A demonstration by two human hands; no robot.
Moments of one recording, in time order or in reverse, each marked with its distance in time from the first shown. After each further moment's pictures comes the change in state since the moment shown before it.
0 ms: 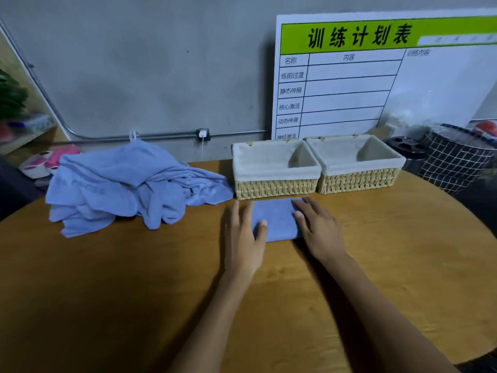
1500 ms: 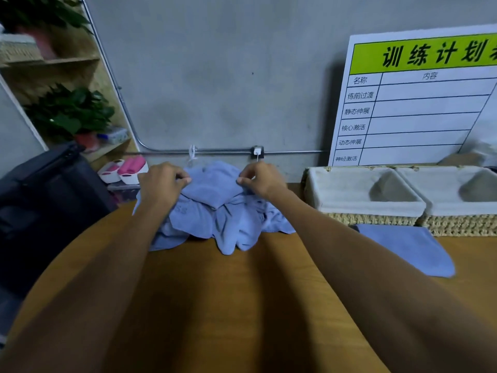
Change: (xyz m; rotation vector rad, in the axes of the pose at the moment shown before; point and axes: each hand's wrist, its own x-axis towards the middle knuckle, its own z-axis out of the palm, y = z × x) left_hand 0.178 -0.141 -0.305 0.628 0.282 0.005; right_hand 0.202 -0.275 0.081 0.279 -0.270 -0.253
